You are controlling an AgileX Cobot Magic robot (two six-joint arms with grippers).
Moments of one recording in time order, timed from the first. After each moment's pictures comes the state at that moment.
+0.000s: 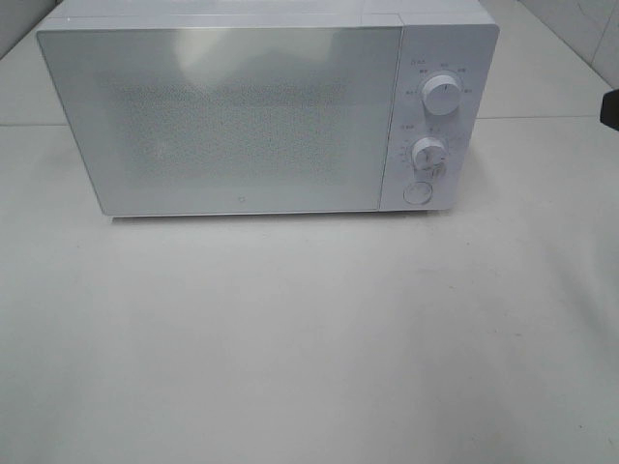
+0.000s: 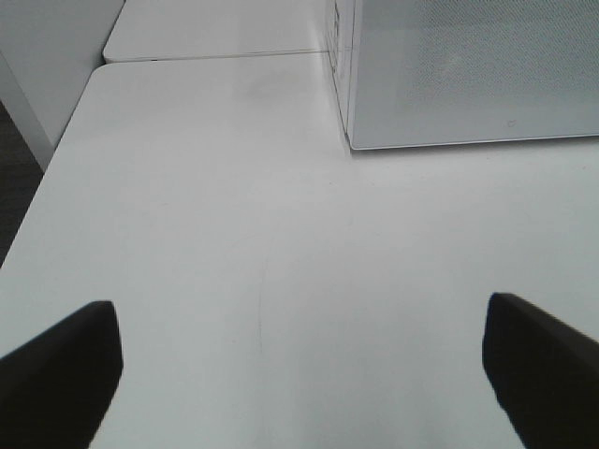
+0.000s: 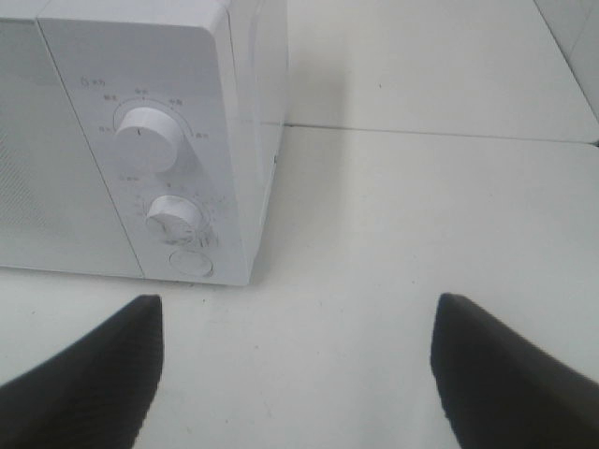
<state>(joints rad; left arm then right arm) 0.02 0.00 -0.50 -0.08 1.04 0.10 0.11 0.87 -0.54 -0.07 0.12 0.08</state>
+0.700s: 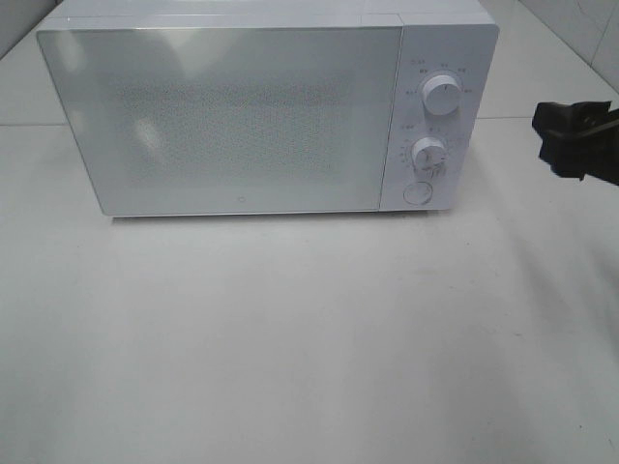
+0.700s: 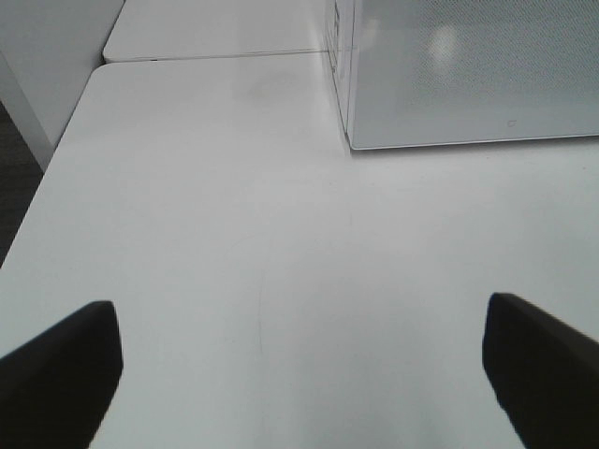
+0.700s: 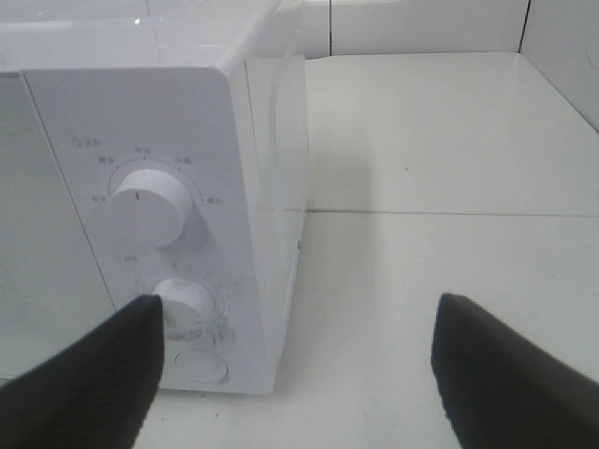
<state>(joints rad) 0.02 0.00 -0.50 -0.08 1.04 0.10 0.20 1.22 -0.32 0.14 -0.66 -0.05</state>
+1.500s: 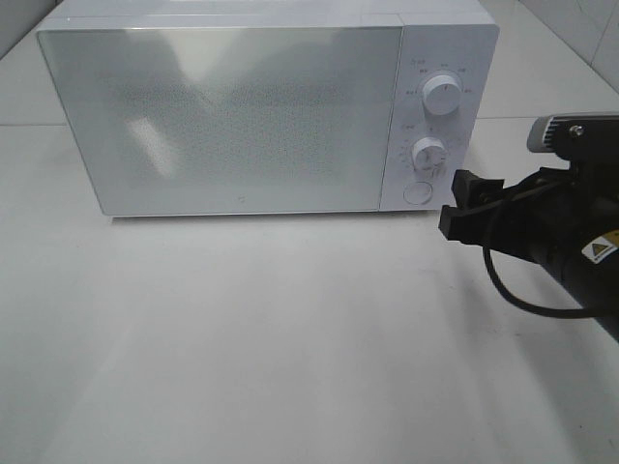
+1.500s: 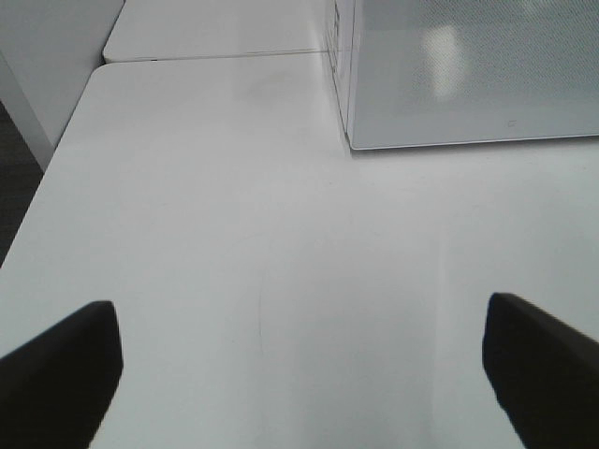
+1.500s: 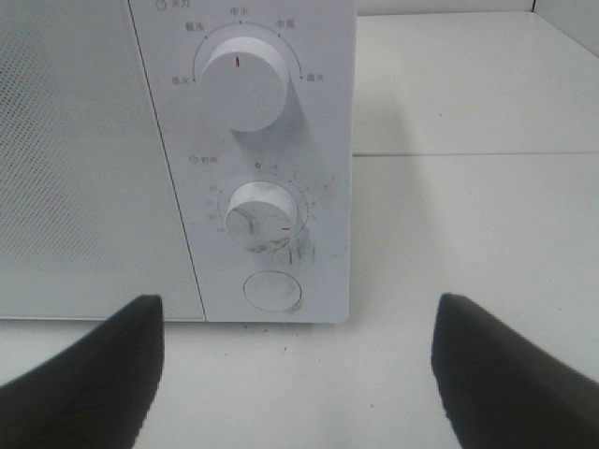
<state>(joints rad) 0.02 0.00 -0.50 -0.08 1.04 0.10 0.67 1.53 -0.27 0.70 -1.09 -0.22</state>
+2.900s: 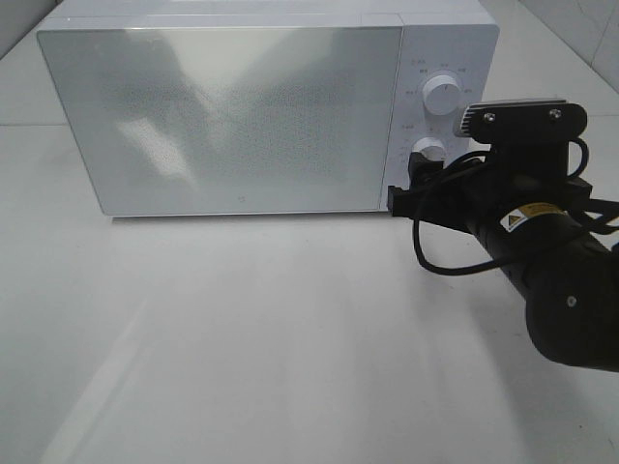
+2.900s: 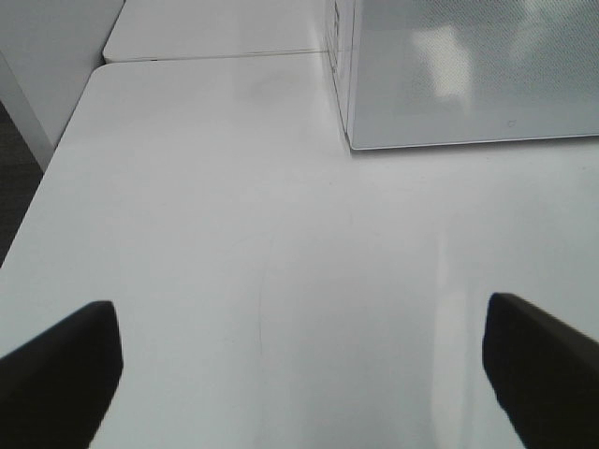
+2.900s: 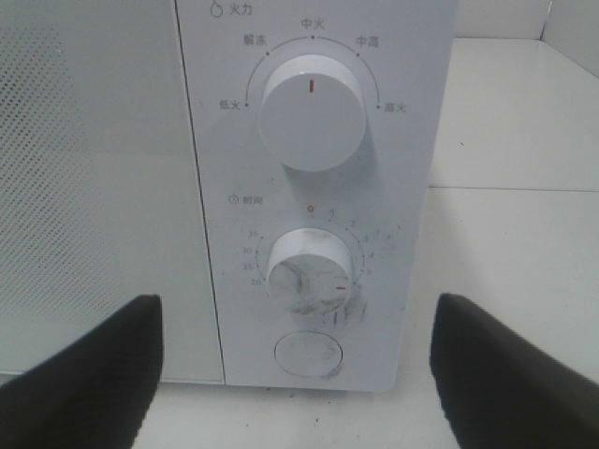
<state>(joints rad) 0.02 0.00 -0.50 -0.08 1.04 0.10 0.67 1.75 -0.46 0.70 -1.14 -0.26</state>
